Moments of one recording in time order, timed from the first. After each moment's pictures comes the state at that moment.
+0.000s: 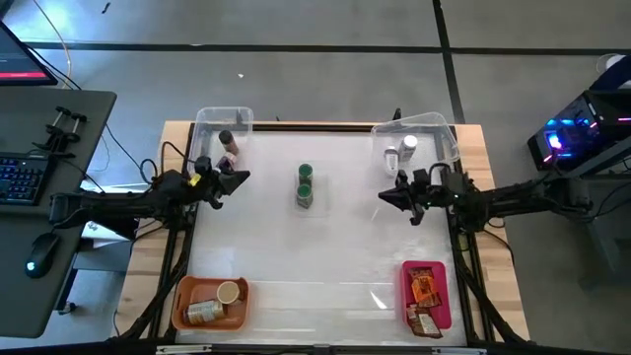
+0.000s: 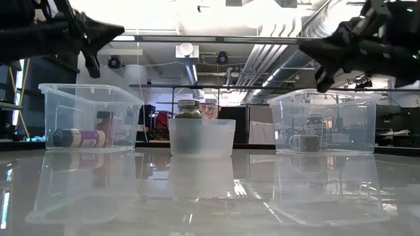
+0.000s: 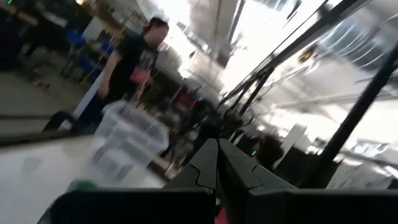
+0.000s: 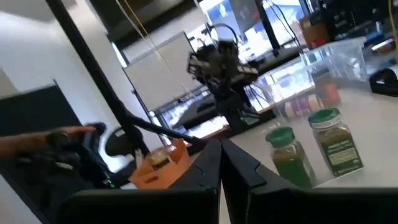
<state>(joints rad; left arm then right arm) 0.21 0.47 0.02 0.76 -0.03 -0.62 -0.22 0.94 0.03 1.08 -0.26 0.50</state>
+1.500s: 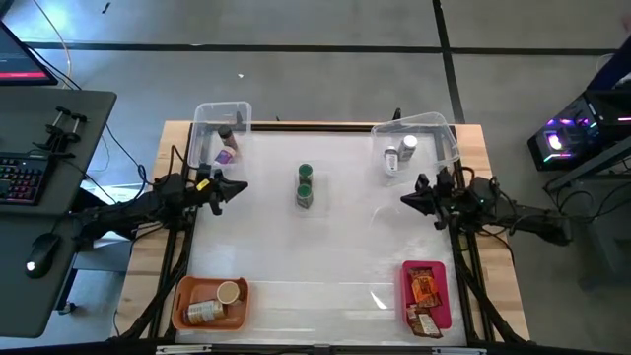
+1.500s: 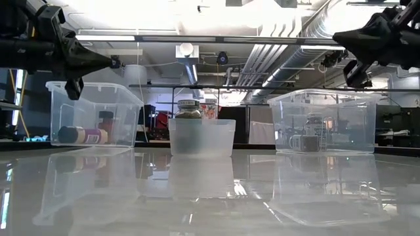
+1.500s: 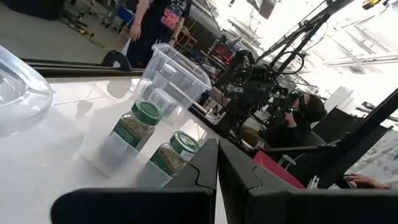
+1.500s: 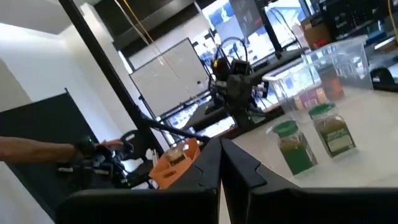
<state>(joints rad) 0.23 0.00 0.01 0.01 -0.03 -0.62 -0.19 0.00 0.01 0.17 -0.23 0.54</state>
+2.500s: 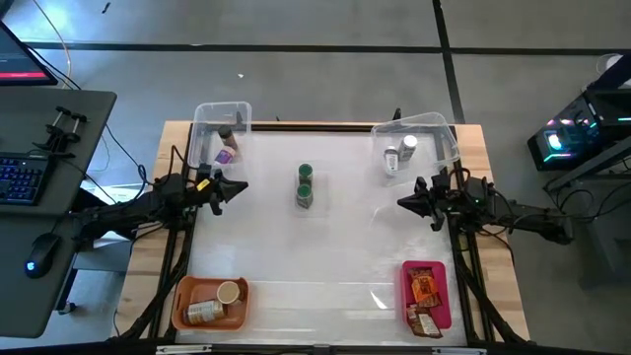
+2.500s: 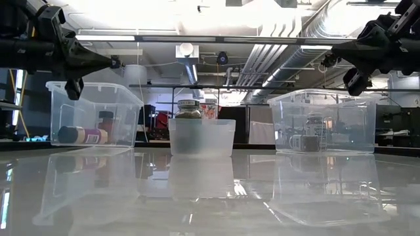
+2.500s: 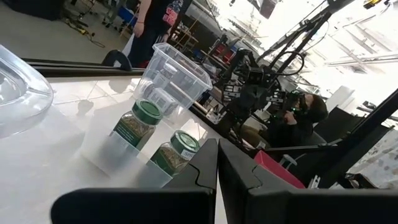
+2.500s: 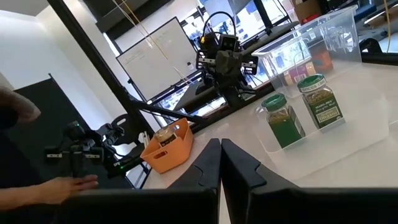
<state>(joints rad) 0.23 0.01 0.01 0.01 -0.03 -0.62 -0.18 0.03 0.01 0.09 -0.23 0.54</state>
